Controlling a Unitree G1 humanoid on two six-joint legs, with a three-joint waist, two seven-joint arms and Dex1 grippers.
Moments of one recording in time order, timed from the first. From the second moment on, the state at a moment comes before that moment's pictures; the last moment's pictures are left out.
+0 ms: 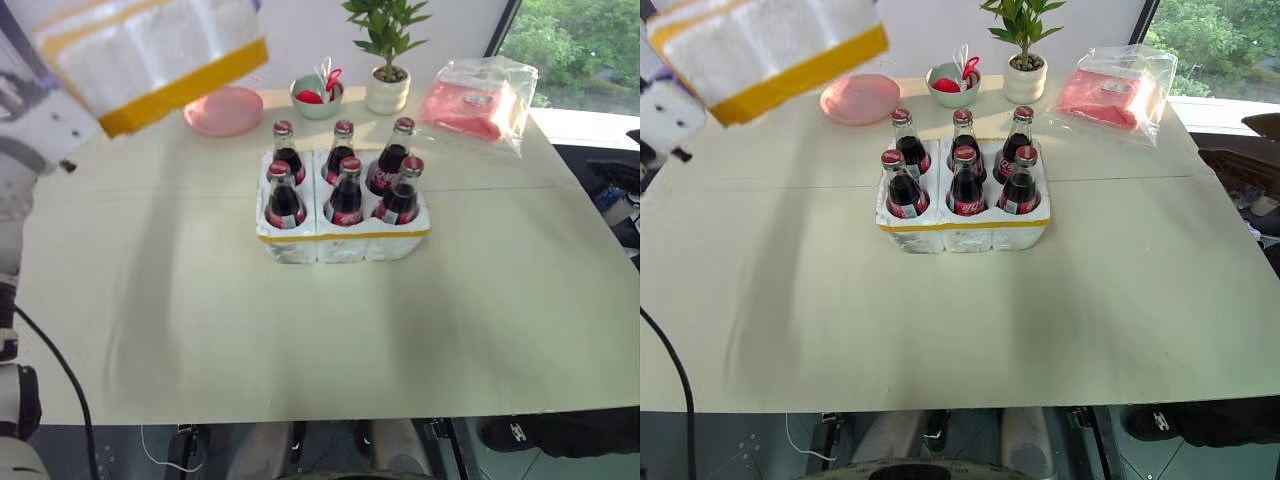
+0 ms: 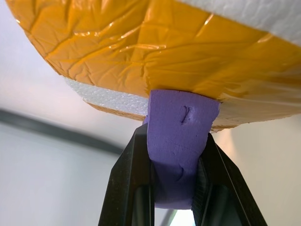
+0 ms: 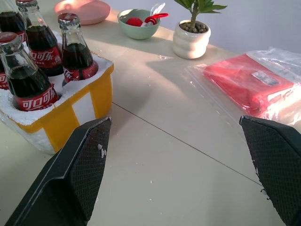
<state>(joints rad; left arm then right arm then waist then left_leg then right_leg) -0.73 1.01 0.09 0.33 0.21 -0.10 -0.36 -0.47 -1.22 -0.48 0.31 0.54 0.55 1.15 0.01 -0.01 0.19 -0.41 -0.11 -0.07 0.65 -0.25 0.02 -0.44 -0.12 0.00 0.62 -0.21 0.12</state>
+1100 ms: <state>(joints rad) -0.63 0.90 -0.11 -0.12 0.36 -0.18 -0.68 -0.36 -1.14 -0.51 0.11 0.61 0.63 1.11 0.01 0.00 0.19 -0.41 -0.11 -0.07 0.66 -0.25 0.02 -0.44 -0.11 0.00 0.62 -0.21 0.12</state>
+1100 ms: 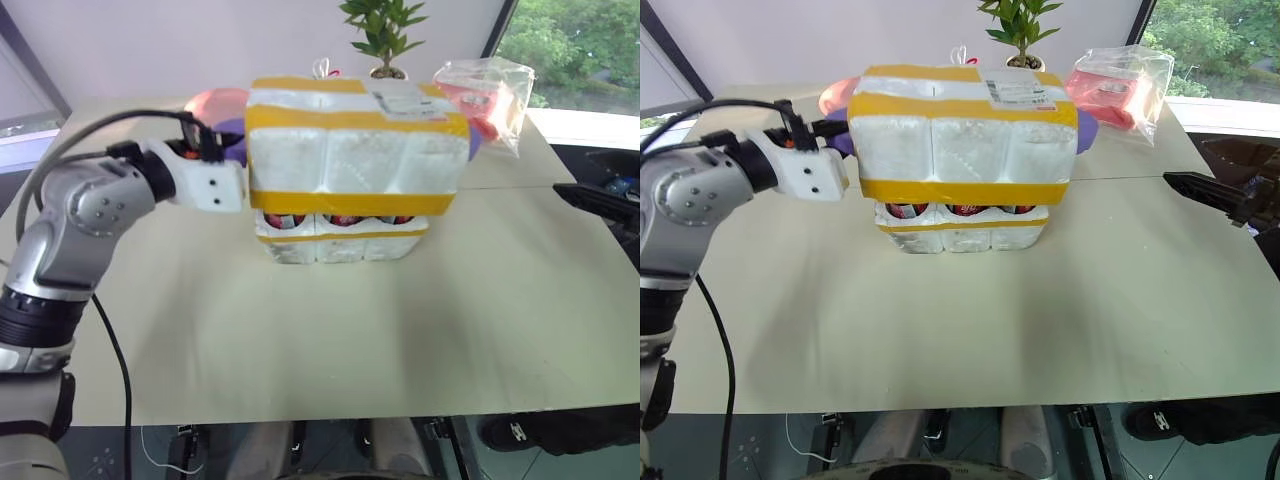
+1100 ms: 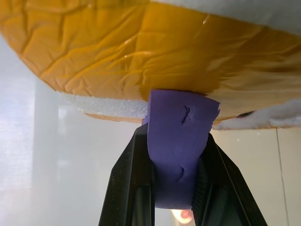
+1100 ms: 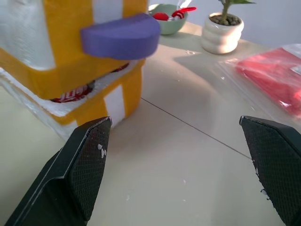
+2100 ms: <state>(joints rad) -0.35 1.14 0.56 -0.21 -0.85 1.06 -1.24 -0.42 -1.12 -0.37 0.03 0.68 0.68 1.24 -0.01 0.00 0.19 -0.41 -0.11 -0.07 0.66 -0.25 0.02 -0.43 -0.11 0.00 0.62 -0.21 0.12</state>
